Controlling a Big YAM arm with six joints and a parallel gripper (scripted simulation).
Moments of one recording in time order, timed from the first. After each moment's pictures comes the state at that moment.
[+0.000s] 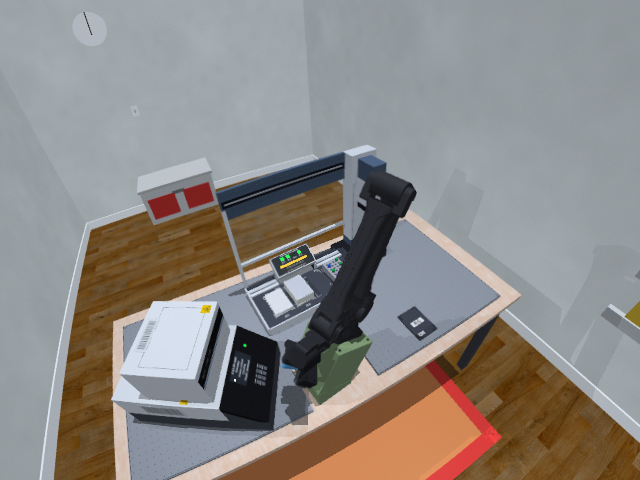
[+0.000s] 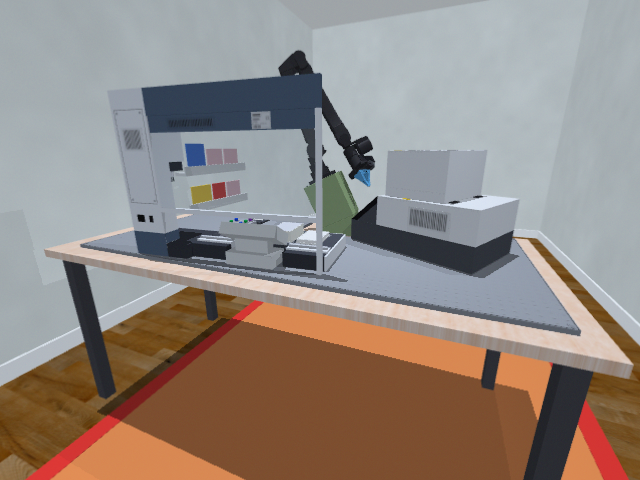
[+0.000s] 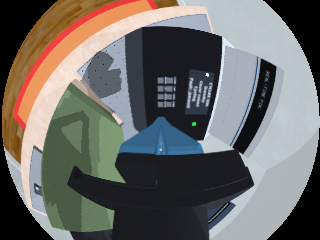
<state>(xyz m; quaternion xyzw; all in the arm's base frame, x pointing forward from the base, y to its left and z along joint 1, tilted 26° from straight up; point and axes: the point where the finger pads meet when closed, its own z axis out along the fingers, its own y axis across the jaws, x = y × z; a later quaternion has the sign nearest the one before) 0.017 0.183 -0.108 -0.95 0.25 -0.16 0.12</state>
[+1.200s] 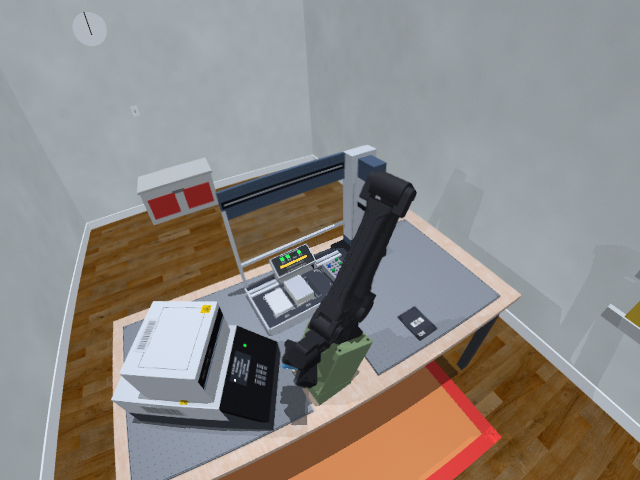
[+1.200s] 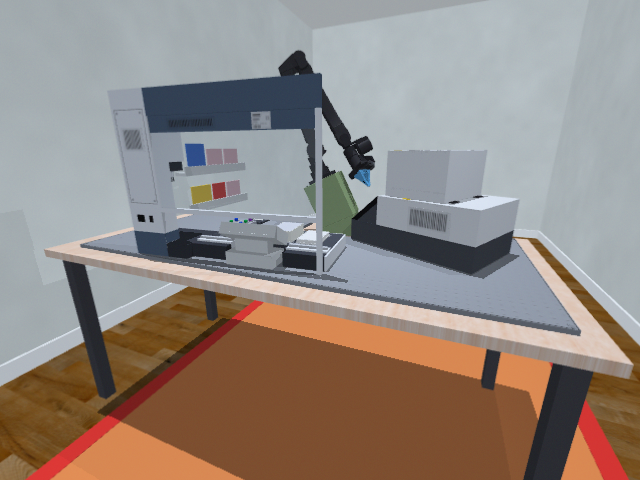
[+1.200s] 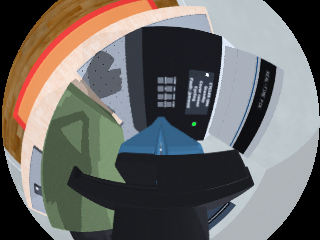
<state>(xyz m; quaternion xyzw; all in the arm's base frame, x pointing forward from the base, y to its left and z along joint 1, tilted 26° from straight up) 0.017 0.183 -0.108 -0.95 0.25 -0.16 0.12</state>
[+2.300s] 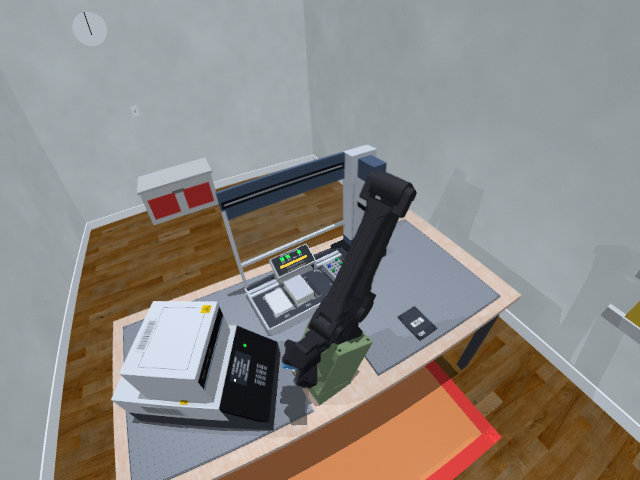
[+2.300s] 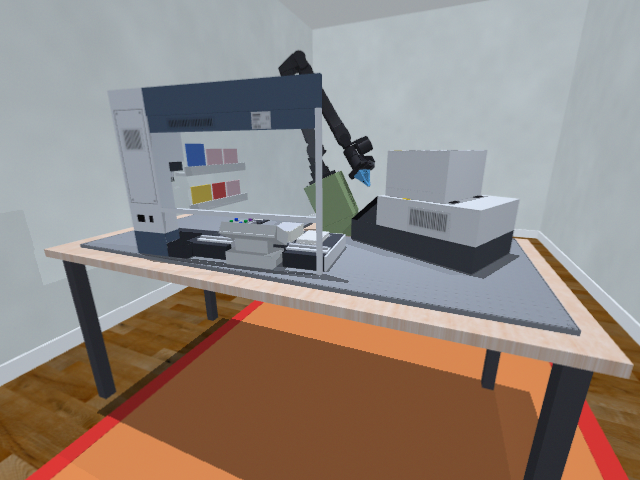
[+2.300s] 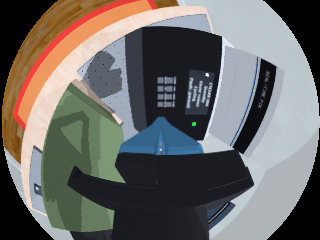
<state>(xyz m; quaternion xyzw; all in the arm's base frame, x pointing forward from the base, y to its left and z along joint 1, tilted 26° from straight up) 0.017 0.183 -0.108 -0.95 0.25 -0.16 0.12</state>
